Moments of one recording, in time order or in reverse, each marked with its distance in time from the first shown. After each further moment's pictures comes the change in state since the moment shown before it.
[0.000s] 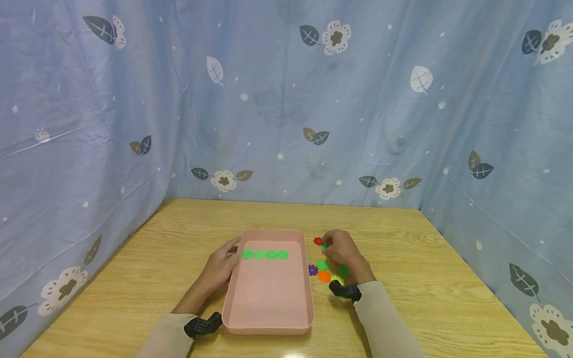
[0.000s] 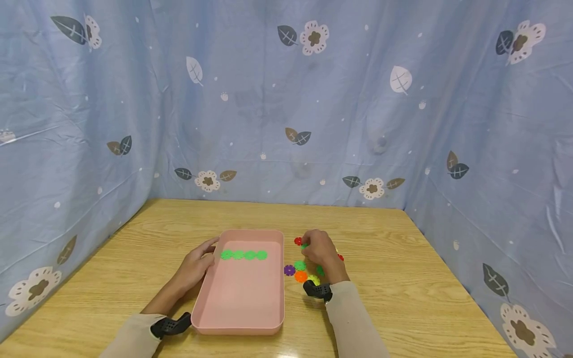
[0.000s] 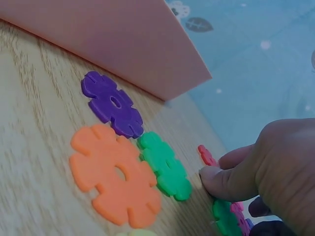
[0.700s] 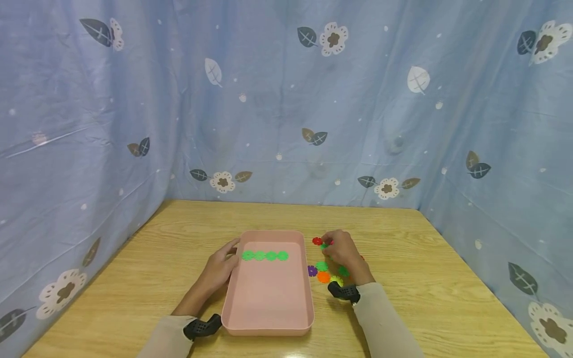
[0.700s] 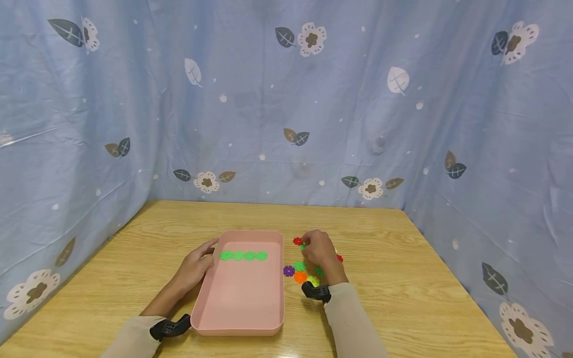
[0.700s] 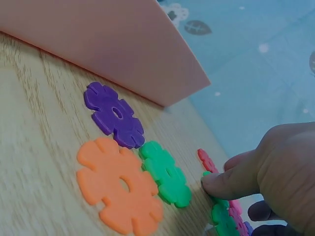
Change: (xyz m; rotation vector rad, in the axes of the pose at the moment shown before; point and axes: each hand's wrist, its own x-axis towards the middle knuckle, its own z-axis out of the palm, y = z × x) left_hand 0.000 0.001 0.002 0.010 0.006 -0.005; right_hand -0.002 -0.003 -0.003 0.030 0.031 0.035
